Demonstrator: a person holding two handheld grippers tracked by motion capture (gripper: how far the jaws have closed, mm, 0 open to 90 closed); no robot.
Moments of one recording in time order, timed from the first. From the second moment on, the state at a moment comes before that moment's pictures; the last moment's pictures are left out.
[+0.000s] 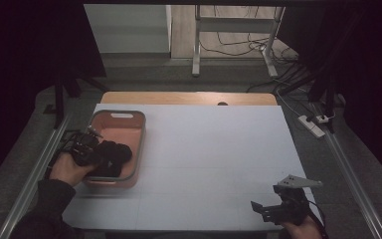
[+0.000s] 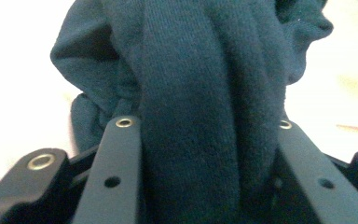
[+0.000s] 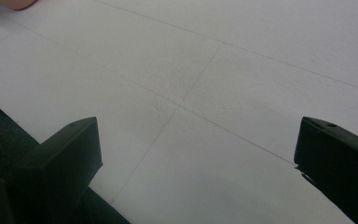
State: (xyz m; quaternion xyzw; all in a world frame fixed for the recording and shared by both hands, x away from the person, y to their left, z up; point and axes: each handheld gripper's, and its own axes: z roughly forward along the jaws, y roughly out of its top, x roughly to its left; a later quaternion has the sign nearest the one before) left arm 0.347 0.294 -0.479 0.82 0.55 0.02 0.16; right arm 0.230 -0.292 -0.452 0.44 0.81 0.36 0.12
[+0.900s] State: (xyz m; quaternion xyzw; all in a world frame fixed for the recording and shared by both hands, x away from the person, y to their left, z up) left arm 0.345 0.294 -0.410 0.82 0.50 0.05 0.29; right arm 0.231 -0.292 -0.453 0.44 0.81 0.36 0.11
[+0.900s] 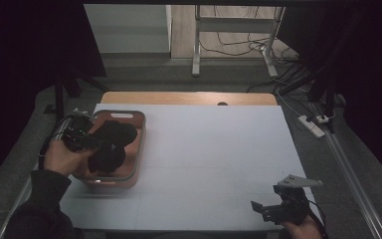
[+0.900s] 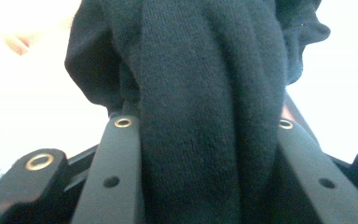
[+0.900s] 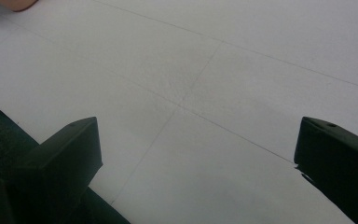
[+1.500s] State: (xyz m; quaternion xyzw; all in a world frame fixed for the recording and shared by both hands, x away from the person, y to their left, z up) left arm 0.351 0.264 -0.372 0.82 0.45 0.06 0.34; right arm 0.231 -0.293 -0.453 0.44 0.81 0.36 0.11
